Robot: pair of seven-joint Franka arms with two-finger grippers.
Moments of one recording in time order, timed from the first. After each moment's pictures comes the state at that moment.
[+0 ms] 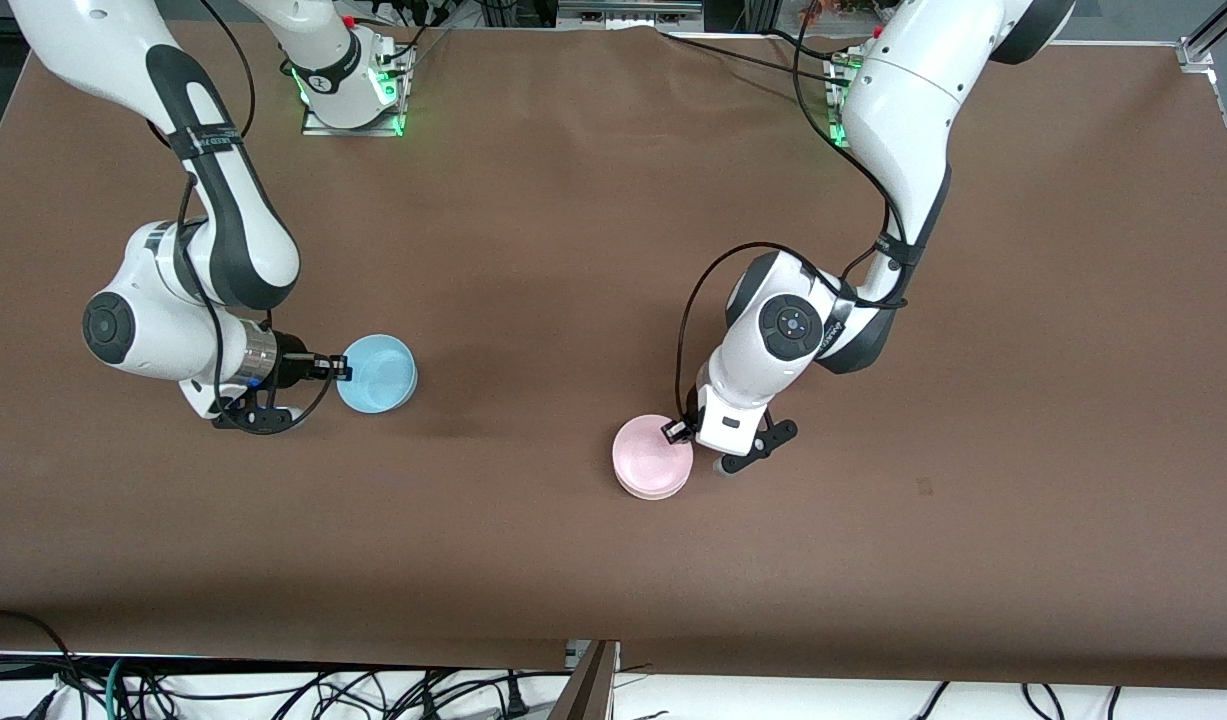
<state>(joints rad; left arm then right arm) -0.44 0.80 -0.09 -1.42 -0.14 2.43 -0.97 0.03 0.45 0.08 -1.85 0.26 2.16 -0.01</state>
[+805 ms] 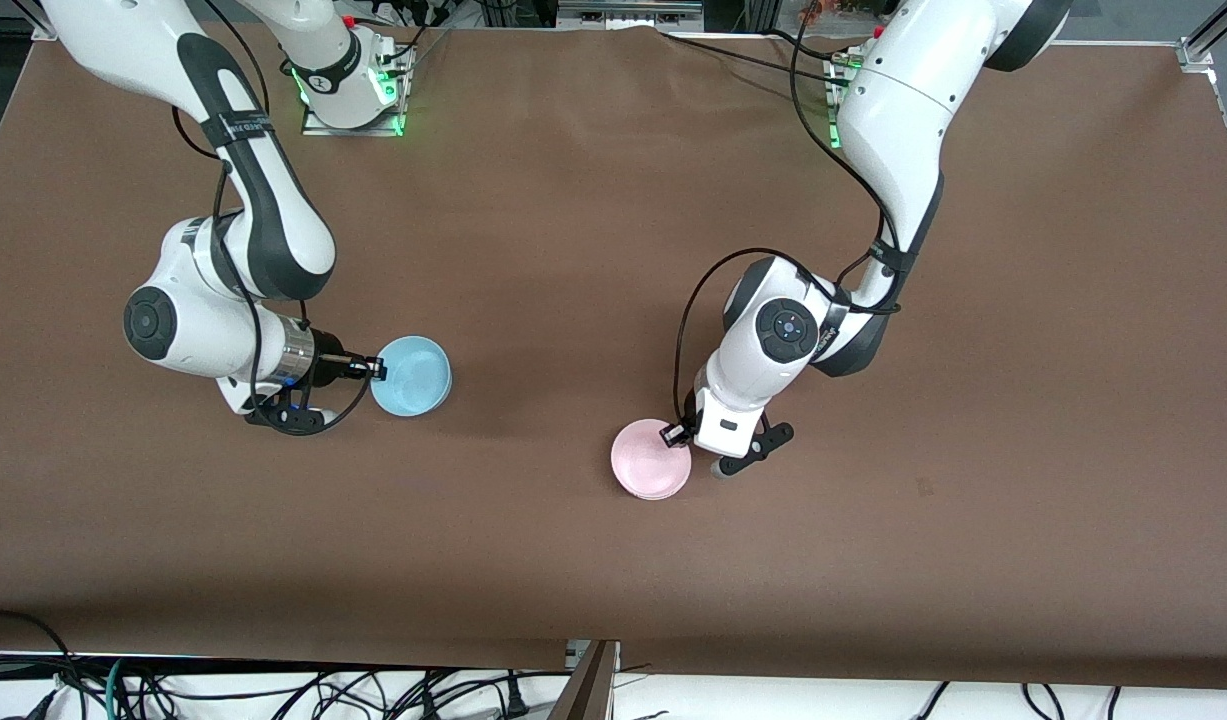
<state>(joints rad) -0.45 0.82 -0.09 -1.41 -0.14 2.47 -0.97 0.12 0.45 0.08 -1.82 0.30 2.16 0.14</state>
